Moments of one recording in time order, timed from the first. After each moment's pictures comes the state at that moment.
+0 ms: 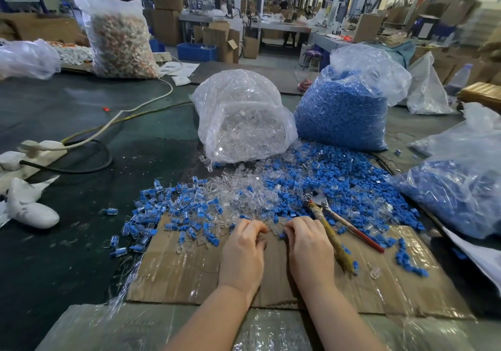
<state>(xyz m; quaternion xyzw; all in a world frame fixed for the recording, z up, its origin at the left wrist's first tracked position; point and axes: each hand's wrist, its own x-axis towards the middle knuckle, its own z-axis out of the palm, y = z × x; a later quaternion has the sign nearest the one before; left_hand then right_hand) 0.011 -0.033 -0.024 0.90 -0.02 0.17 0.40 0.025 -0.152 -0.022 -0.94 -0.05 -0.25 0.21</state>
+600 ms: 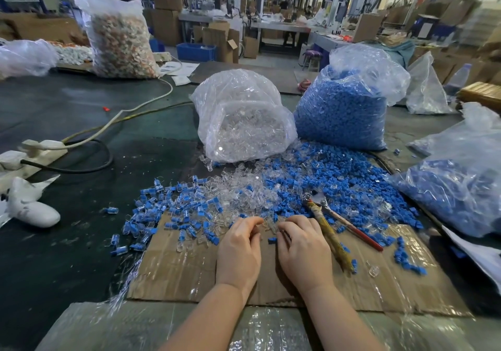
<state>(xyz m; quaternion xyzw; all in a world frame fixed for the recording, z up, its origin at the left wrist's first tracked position) 0.011 -0.031 -0.023 0.88 0.00 0.20 0.43 0.023 -0.152 -0.023 -0.94 -0.10 -0.28 0.19</state>
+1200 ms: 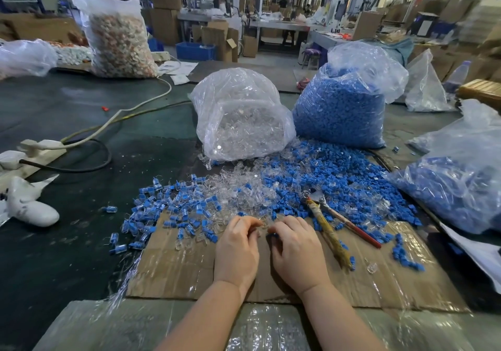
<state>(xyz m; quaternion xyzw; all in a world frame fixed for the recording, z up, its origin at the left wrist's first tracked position) 0.010 -0.031 -0.020 0.88 0.01 0.19 0.43 0.016 -0.147 -0.016 -0.94 -0.16 -0.24 0.19</state>
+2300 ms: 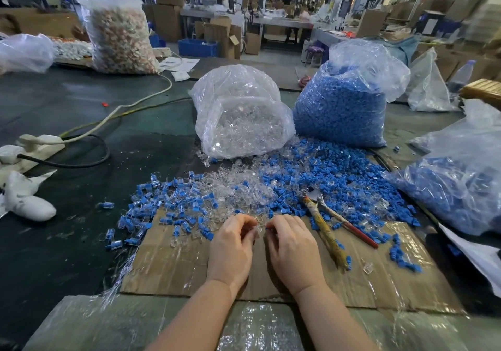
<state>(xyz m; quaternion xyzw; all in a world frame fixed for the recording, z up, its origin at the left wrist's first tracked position) 0.010 -0.027 -0.021 0.87 0.01 0.17 0.46 0.017 -0.147 -0.014 -0.93 -0.16 -0.25 0.22</state>
